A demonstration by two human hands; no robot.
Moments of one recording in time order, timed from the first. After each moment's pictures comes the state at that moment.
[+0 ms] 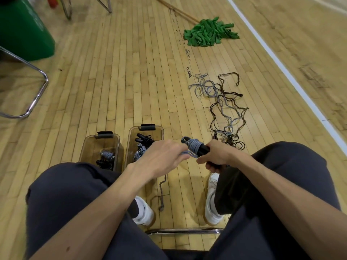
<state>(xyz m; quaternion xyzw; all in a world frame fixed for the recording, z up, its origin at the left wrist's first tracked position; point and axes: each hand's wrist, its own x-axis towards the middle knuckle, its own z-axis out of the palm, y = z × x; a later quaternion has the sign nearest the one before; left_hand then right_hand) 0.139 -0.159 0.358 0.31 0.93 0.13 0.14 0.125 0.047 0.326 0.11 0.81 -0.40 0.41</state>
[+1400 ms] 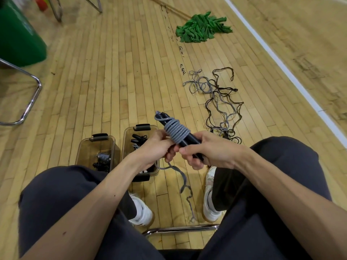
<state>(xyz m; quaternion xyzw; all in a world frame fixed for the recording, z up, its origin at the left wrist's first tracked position) 0.126 -0.143 0.358 0.02 0.74 0.59 0.31 0.149 0.043 0.377 -0.03 0.58 -0.71 0.41</state>
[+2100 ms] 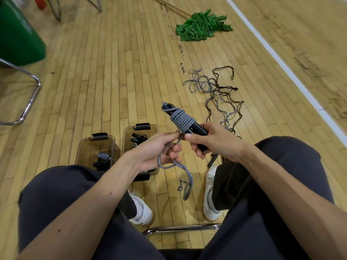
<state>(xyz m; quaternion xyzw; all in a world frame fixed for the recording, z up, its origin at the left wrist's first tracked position) 0.124 -0.140 0.367 -0.08 0.54 0.71 0.45 0.140 0.055 0.374 -0.03 0.70 -0.65 0.28</state>
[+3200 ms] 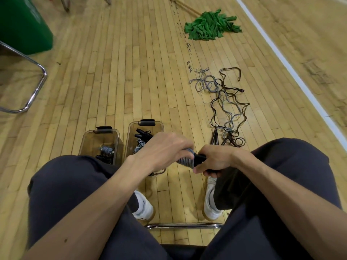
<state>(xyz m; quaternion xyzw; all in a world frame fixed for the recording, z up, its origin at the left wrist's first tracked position) 0.135 -0.154 0.366 0.38 0.91 0.15 0.10 0.135 0.039 0.337 -0.04 0.79 -0.33 0.51</state>
